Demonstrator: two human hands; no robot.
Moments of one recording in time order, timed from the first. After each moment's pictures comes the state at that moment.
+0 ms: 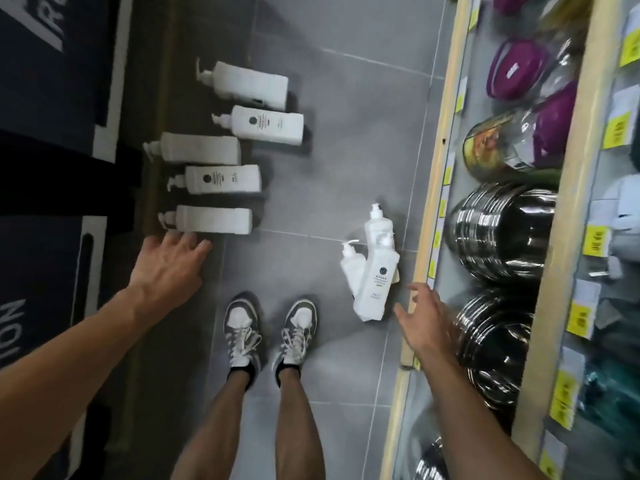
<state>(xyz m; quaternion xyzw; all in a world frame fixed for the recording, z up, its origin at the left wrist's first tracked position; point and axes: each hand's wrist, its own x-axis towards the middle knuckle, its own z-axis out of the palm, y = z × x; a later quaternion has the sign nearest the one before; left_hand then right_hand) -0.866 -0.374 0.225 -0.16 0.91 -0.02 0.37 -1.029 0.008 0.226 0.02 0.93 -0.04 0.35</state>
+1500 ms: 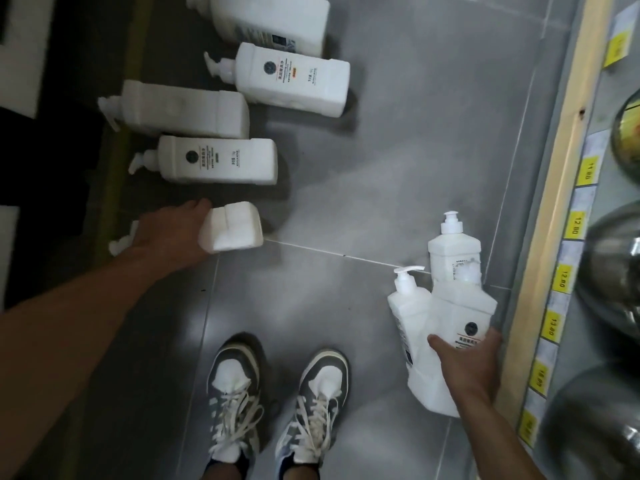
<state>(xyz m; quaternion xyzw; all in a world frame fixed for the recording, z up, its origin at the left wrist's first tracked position) -0.887 -0.434 -0.082 -0.26 0.89 0.10 0.36 -1.014 0.012 -0.046 0.27 0.90 -0.21 0.26</state>
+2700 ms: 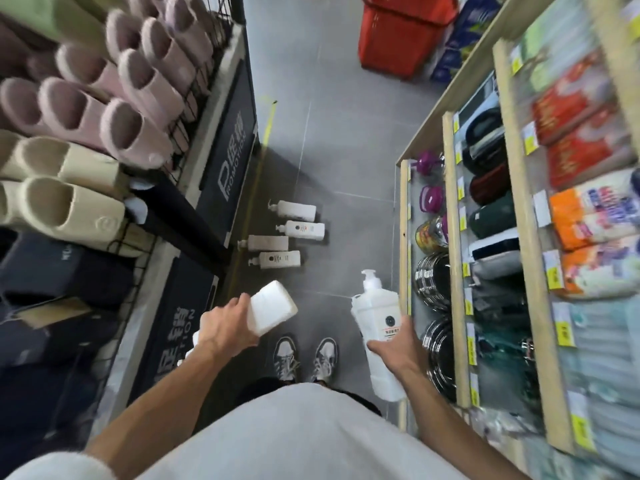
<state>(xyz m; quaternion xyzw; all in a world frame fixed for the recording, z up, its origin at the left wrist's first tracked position) -0.710 -0.343 0.618 -0.30 0.91 0.12 0.26 -0.866 -0.050 0.614 0.07 0.93 -0.16 0.32</state>
